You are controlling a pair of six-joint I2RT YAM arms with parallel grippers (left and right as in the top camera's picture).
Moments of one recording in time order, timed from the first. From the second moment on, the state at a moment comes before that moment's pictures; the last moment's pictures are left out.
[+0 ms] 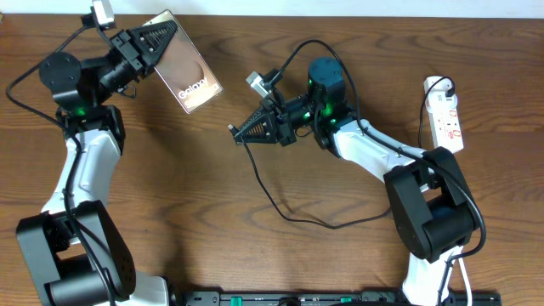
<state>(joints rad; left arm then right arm) 0.24 1.66 1.09 0.85 1.09 -1.32 0.49 2.01 1.24 0.70 -1.51 0.67</state>
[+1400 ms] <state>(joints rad) 0.17 1.66 1.09 0.85 1.10 -1.27 0.51 2.01 1.24 0.88 -1.36 0.86</state>
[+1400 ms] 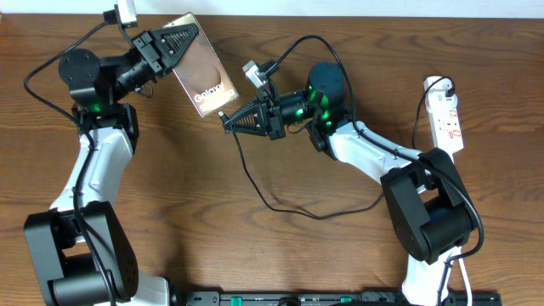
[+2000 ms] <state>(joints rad) 0.17 1.66 1.09 0.85 1.10 -1.27 0.51 2.01 1.24 0.88 -1.33 0.86</state>
